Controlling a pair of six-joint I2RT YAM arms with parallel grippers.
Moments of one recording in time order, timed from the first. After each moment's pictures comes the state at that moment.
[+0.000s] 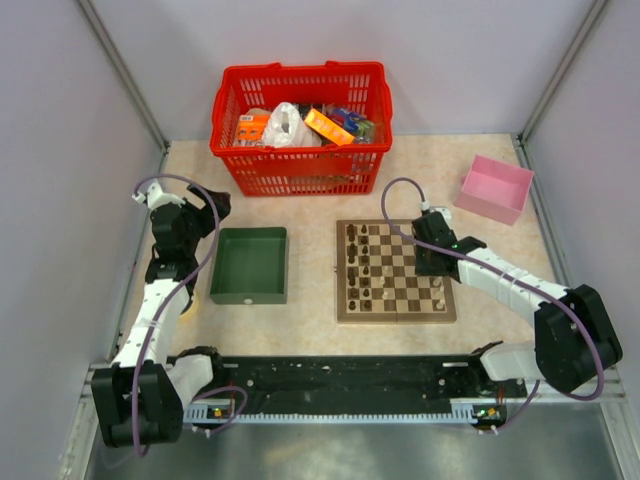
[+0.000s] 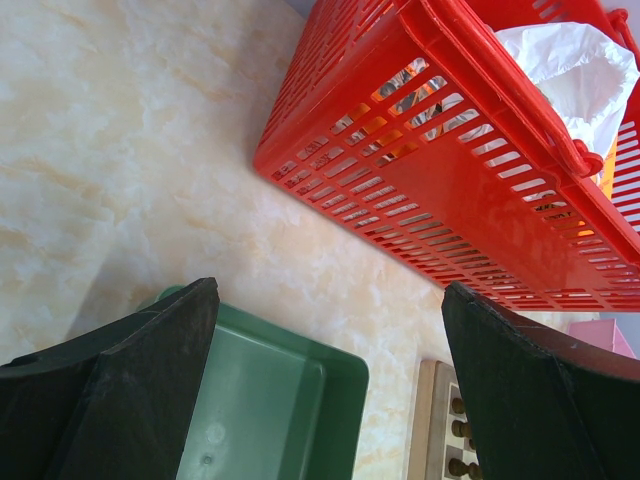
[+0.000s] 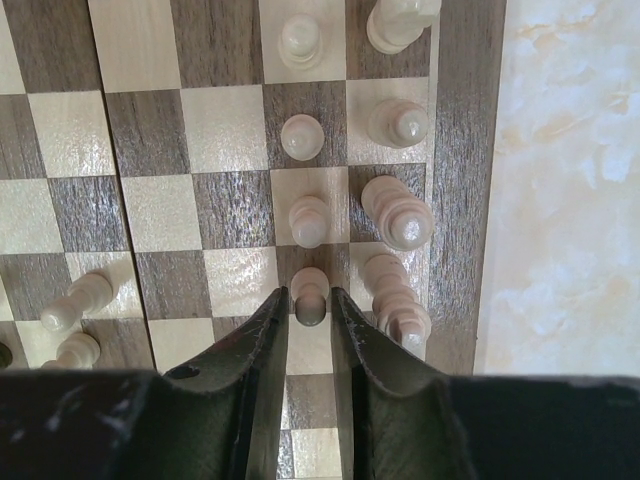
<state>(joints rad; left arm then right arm) 0.09 1.02 0.65 0.13 0.06 -0.71 0.47 1.32 0.76 -0.46 0.28 0.45</state>
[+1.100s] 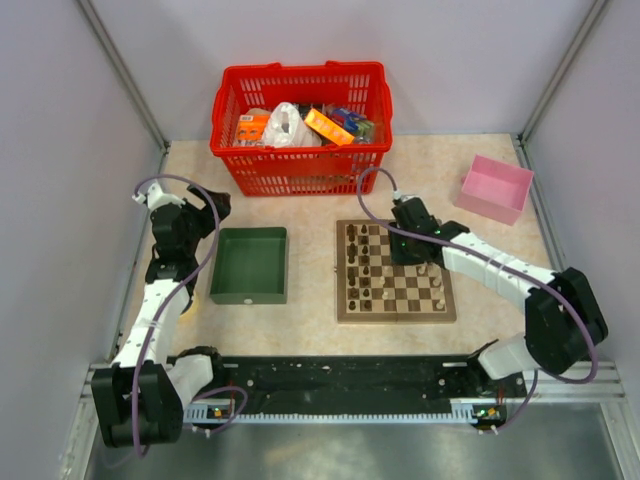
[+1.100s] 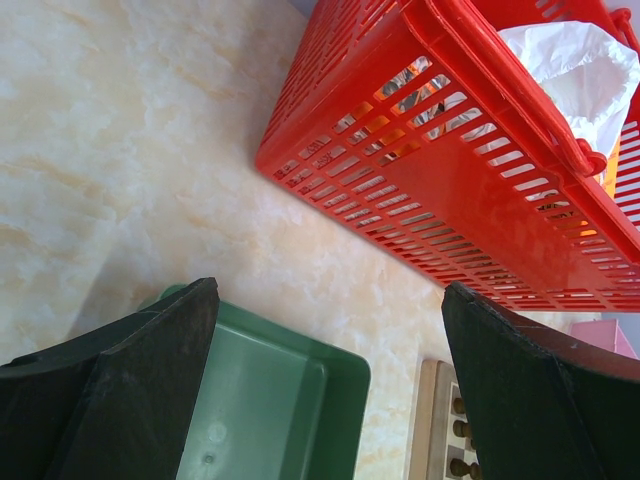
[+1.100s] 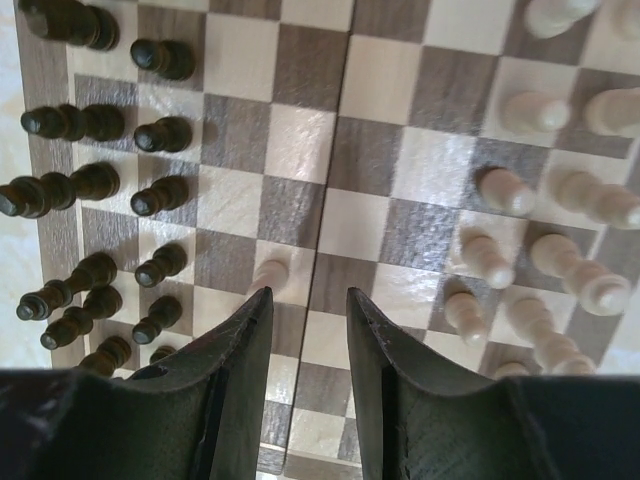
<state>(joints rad) 0.09 1.02 0.65 0.13 0.06 -0.71 0.56 1.41 0.94 -0.51 0.15 0.42</state>
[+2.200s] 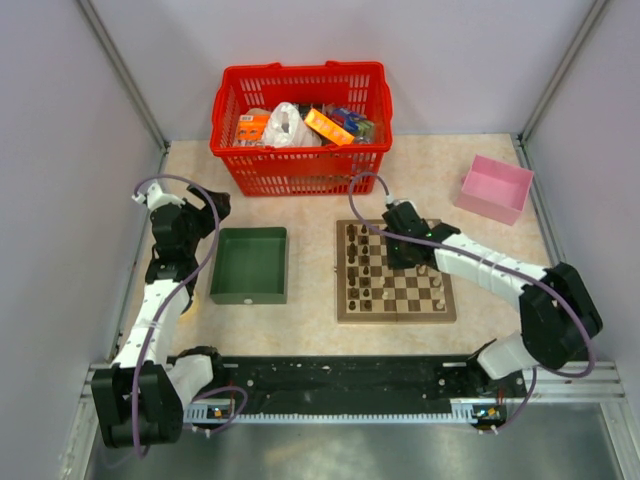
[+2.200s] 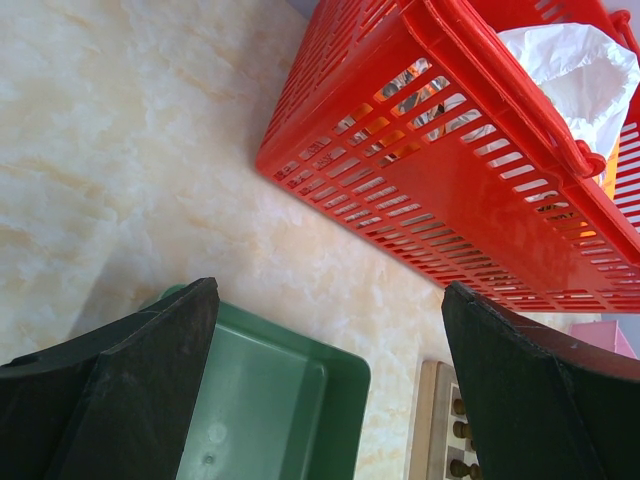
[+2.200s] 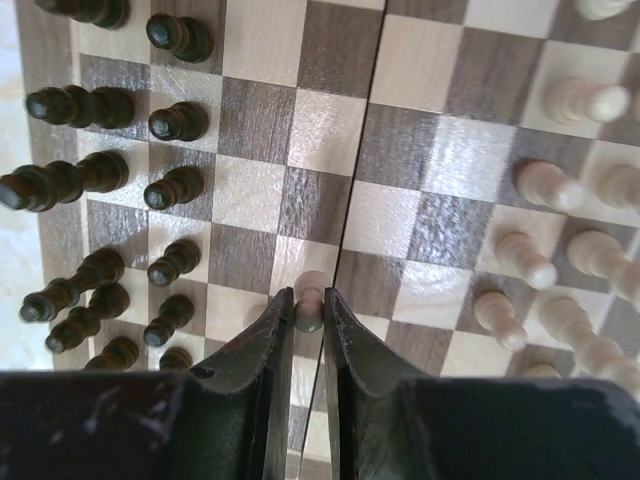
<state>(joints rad) 0.09 1.02 0.65 0.13 0.06 -0.70 0.63 1.49 0.95 -0.50 0.16 0.45</state>
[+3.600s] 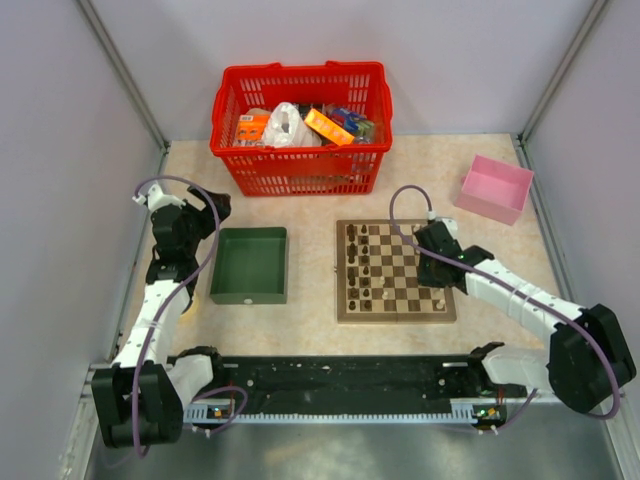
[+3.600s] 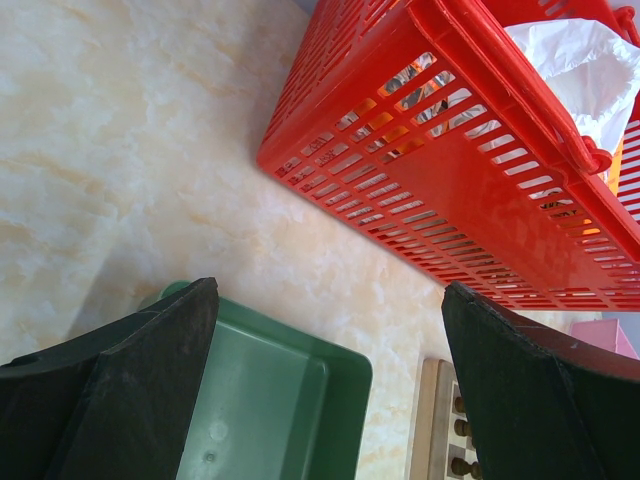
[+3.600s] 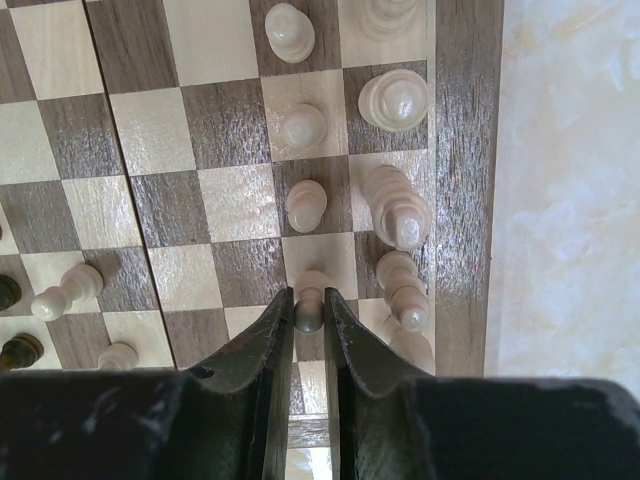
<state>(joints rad) 0.09 1.02 0.64 0.13 0.06 -0.71 0.51 1.20 0.71 -0.57 0.27 0.56</state>
